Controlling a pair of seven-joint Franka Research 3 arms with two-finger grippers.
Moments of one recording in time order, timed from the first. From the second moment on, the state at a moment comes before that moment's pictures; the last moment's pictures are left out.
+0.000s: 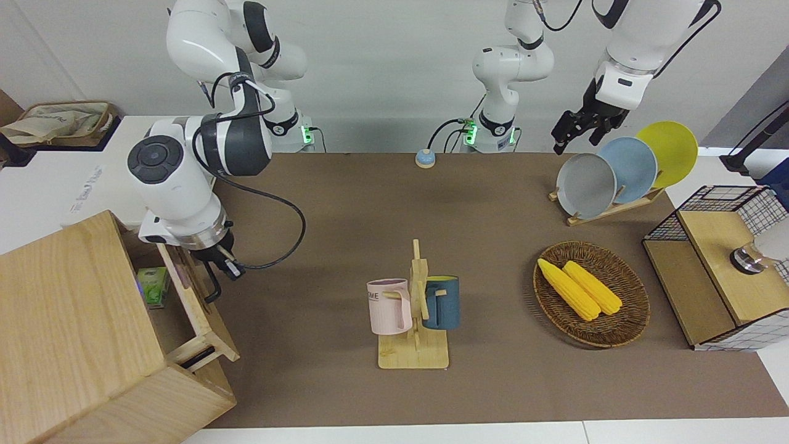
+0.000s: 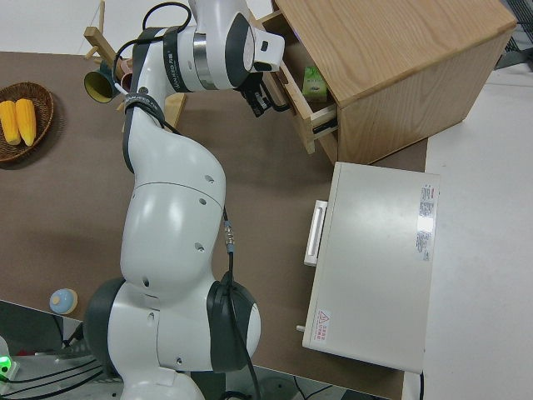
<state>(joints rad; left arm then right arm) 0.02 -0.13 -0.07 -1.71 -0.04 1.56 -0.33 -0.06 0.57 0.16 -1.17 -0.13 1.69 0.91</state>
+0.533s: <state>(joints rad) 0.02 -0.13 -0.07 -1.71 -0.04 1.56 -0.33 -0.11 0.57 0.16 -1.15 -0.14 1.70 0.91</state>
